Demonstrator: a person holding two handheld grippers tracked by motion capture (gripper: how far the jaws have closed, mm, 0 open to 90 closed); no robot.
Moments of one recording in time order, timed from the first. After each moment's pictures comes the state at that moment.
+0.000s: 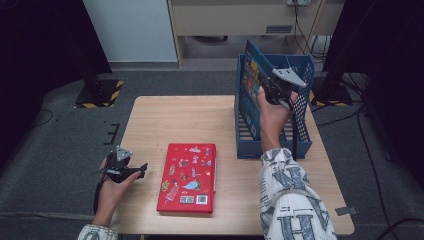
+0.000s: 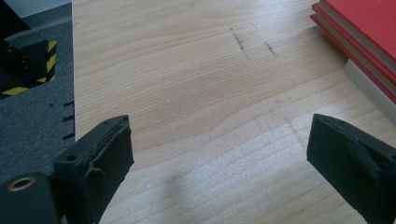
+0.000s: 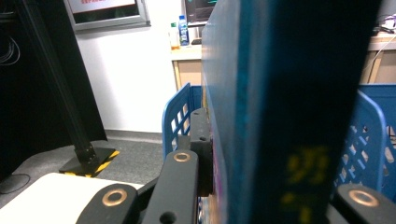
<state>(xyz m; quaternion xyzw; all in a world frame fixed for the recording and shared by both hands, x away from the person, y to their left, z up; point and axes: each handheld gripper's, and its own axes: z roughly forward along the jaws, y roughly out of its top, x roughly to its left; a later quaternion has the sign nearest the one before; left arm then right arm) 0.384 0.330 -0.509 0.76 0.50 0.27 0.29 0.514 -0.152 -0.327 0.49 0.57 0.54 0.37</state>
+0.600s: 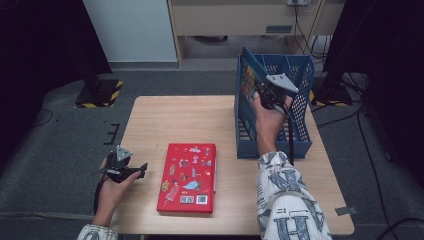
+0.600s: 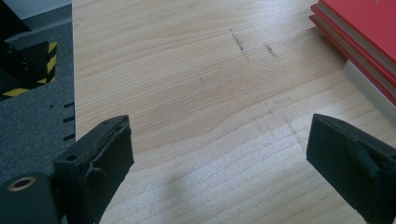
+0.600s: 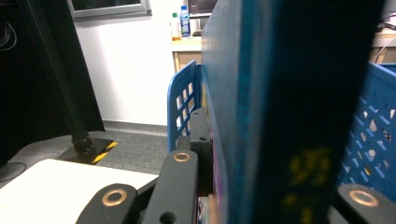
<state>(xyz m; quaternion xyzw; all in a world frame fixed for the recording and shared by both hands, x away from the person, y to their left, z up) 0.384 0.329 -0.509 0.77 0.50 0.28 0.29 0.514 -0.142 -0.346 0.49 0.59 0.53 0.37</state>
